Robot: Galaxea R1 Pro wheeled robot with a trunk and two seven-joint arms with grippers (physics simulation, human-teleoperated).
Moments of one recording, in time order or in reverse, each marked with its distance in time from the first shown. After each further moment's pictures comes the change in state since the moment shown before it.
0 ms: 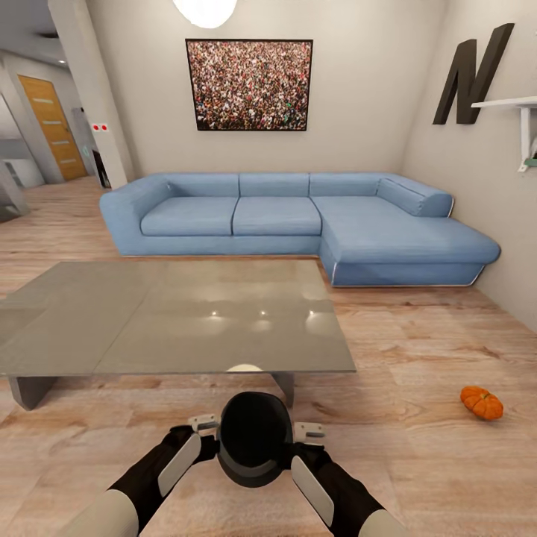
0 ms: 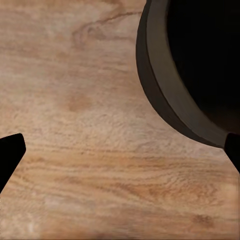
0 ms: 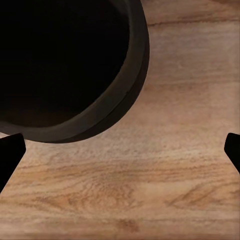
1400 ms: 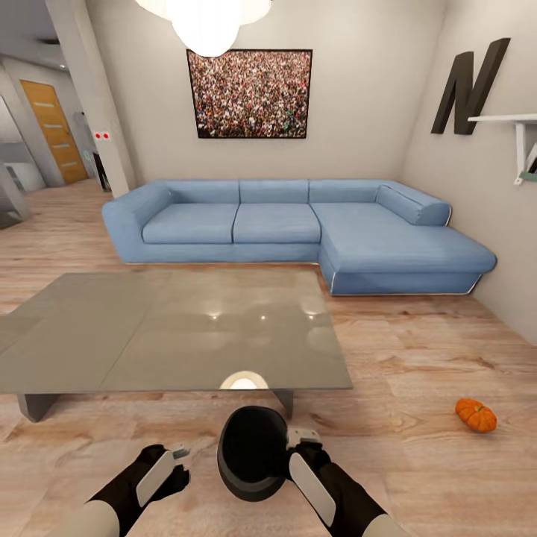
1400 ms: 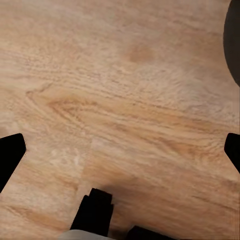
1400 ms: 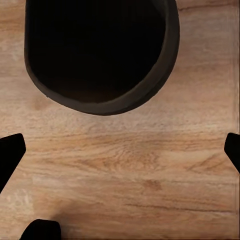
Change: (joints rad) left arm 0.008 0.044 0.138 0.202 -0.006 0.018 -0.007; right arm 0.024 -0.003 0.003 -0.081 -0.095 0.138 0.003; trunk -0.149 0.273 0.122
